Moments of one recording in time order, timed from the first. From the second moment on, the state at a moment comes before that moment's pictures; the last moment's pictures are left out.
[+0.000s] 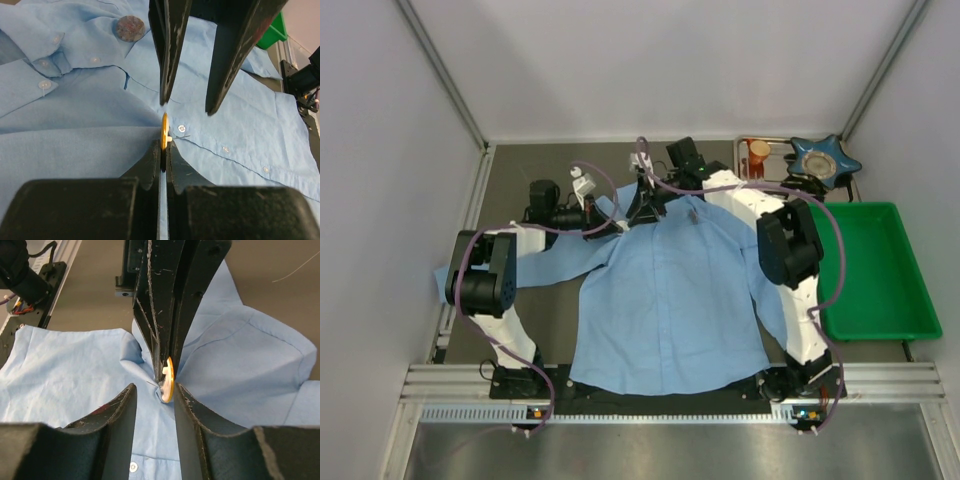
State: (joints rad) left arm -0.09 1.78 0.89 0.44 1.24 -0.03; right arm 0.54 2.15 1.78 -0.41 -1.16 -0.51
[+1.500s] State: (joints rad) left arm -0.06 1.72 0.85 0.48 1.18 -0.05; right arm 0.56 2.20 1.81 -0.42 -1.07 -0.40
